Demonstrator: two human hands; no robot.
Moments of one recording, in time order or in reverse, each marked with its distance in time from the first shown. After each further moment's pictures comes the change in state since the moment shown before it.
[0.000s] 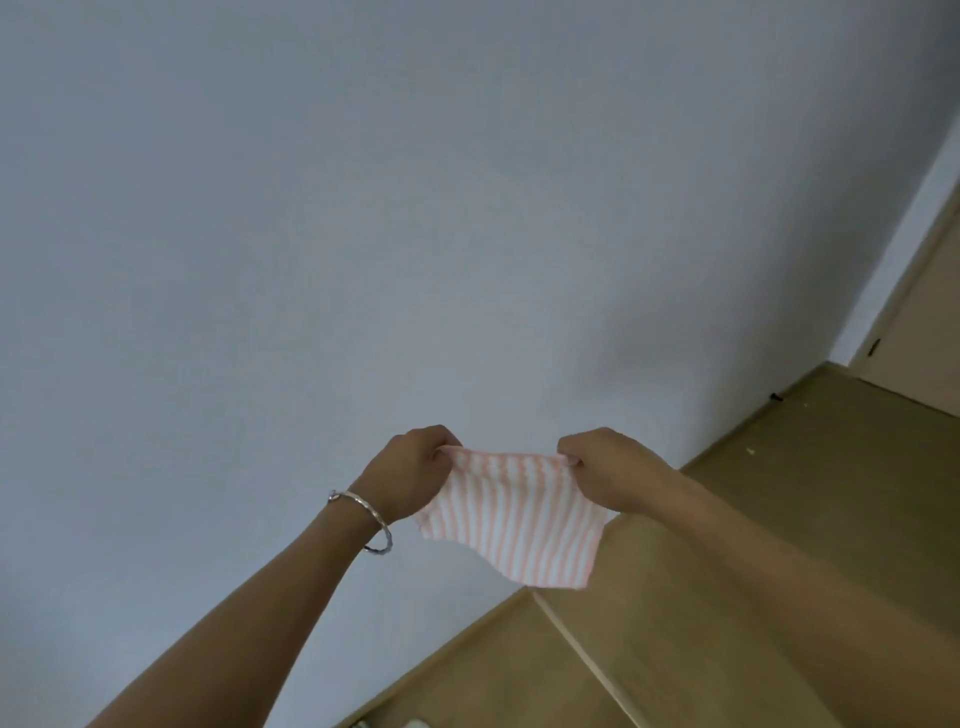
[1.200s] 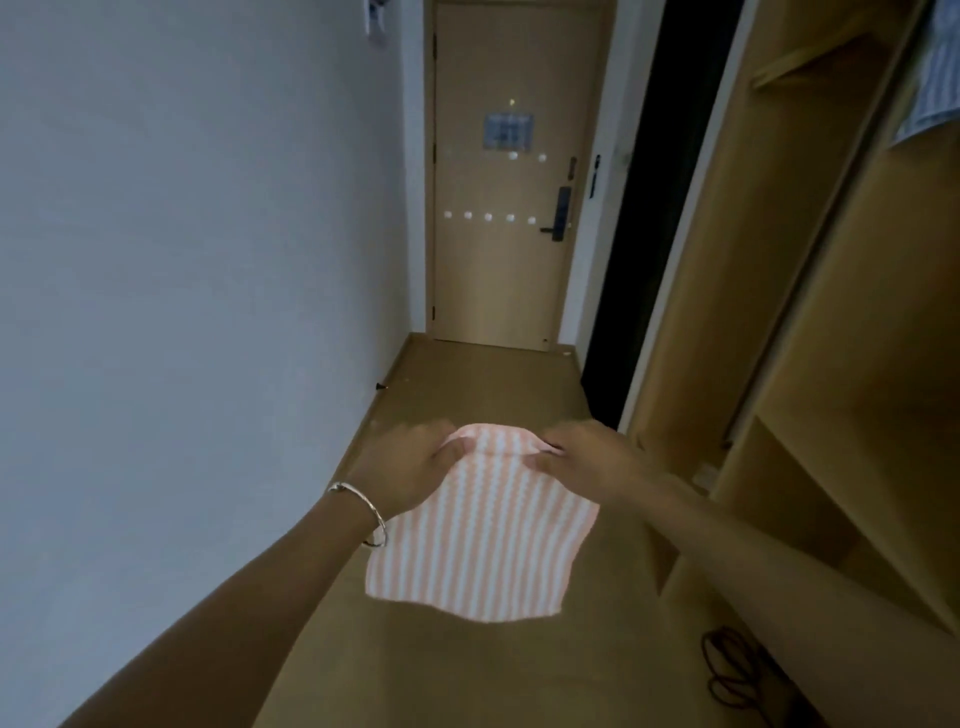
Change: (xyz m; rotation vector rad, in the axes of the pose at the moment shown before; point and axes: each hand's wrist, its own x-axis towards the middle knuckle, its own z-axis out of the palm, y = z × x) left_hand 0.291 0.534 0.424 0.080 -0.398 0.880; right_hand -0.212 0.581 -0.143 0.075 0.244 0.864
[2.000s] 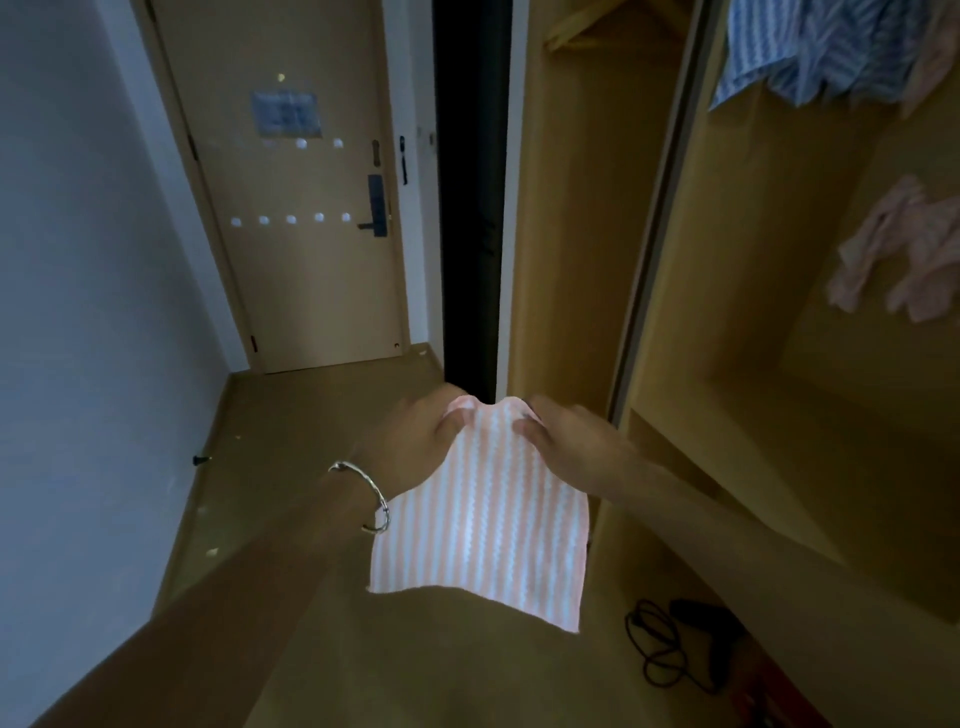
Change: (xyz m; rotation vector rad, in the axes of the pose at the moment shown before) left_hand 0.301 0.076 0.075 -0.244 -0.129 0.447; right_hand 0.122 0.173 -0.059 0.054 0.198 0.315
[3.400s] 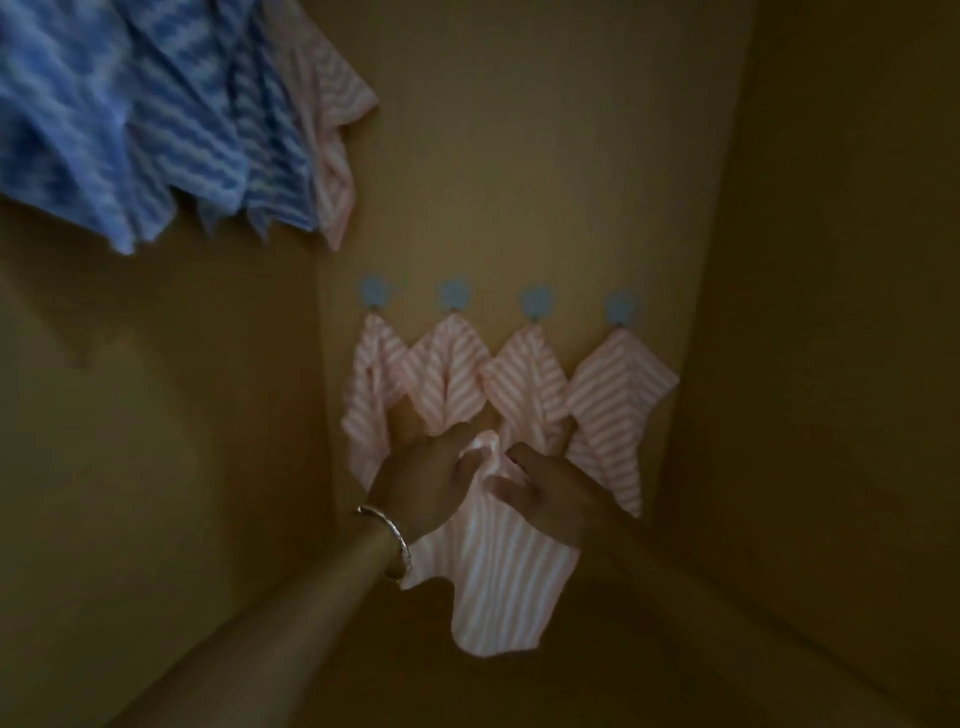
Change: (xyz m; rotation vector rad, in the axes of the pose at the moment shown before) left_hand 0.556 0.382 0.330 -0.372 -0.245 1.003; right_hand 0.028 0.508 -0.246 -0.086 0.568 0.986
